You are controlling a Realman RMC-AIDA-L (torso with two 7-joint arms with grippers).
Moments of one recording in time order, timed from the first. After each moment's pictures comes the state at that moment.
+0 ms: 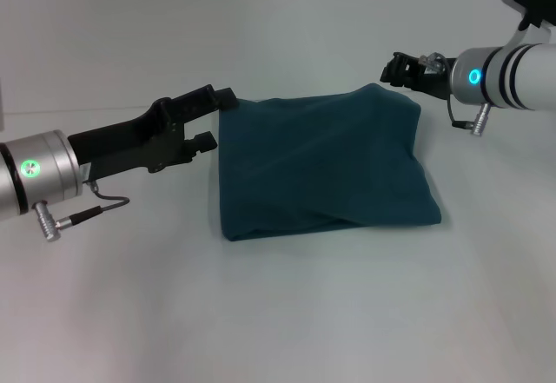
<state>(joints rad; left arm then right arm) -0.67 -2.10 0.74 0.63 1.81 1.30 -2.44 0.97 2.00 -0.89 -0.35 -2.18 -0.47 2.60</state>
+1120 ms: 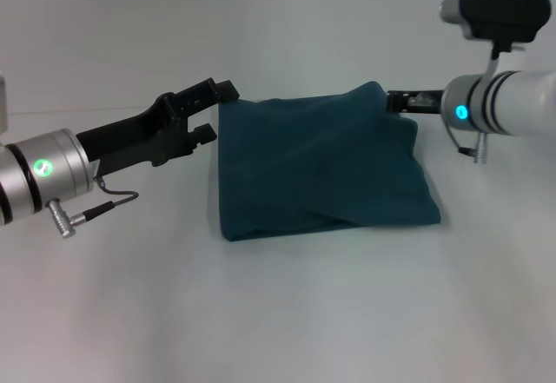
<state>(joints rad) -0.67 -2.13 0.74 0.62 1.77 1.22 -2.40 0.94 2.06 -1.01 -0.39 -2.43 -0.37 2.61</state>
